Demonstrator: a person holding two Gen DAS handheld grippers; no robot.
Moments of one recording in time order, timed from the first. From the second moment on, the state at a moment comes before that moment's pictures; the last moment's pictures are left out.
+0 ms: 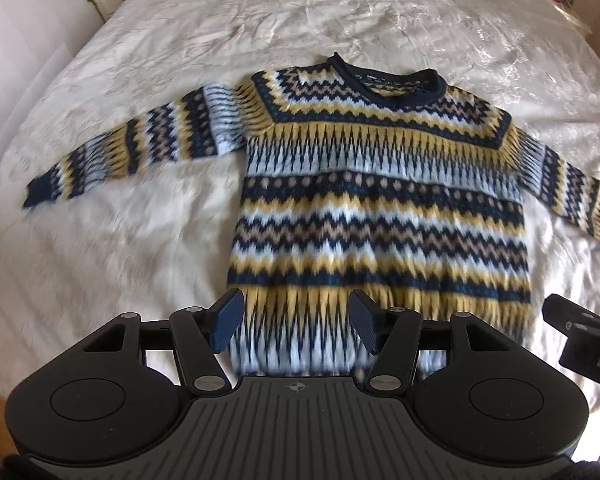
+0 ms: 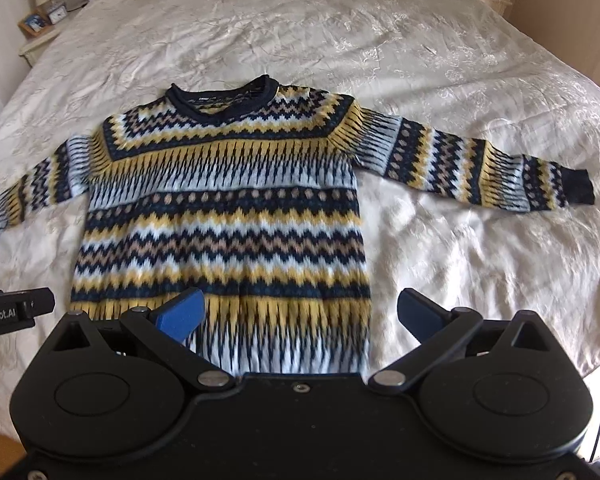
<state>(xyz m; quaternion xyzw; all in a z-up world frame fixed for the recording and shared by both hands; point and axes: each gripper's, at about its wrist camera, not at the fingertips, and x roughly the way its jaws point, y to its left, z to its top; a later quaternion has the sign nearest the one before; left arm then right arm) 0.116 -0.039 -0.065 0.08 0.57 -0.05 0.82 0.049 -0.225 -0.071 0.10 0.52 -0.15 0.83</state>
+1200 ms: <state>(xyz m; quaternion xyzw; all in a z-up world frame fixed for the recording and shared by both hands) 0.204 -0.135 -0.090 0.12 0.48 -0.12 0.86 0.069 -0.443 -0.139 0.27 0.46 -0.26 0.81</state>
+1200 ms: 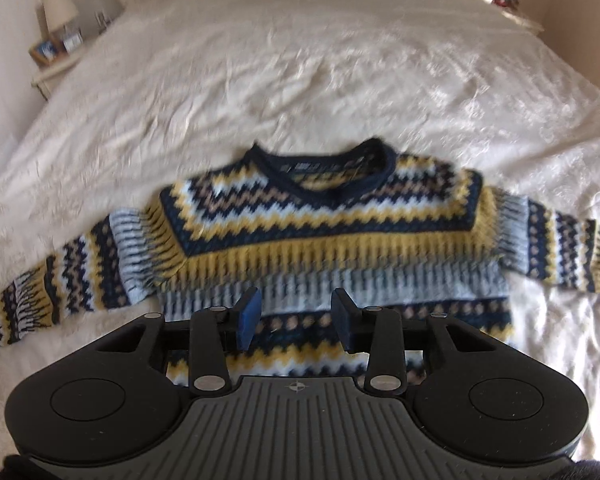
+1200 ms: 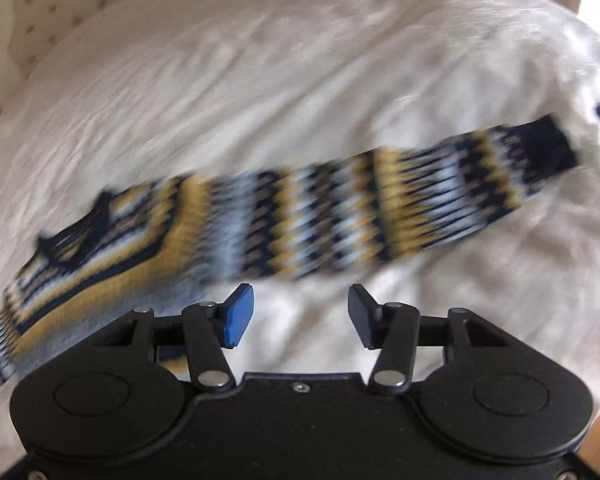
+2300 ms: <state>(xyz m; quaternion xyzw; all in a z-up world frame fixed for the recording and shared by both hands) 0.149 -0.256 -0.066 0.12 0.48 -0.09 0.86 0.009 -0.702 -0.210 0.32 0.42 -0.26 0.81</state>
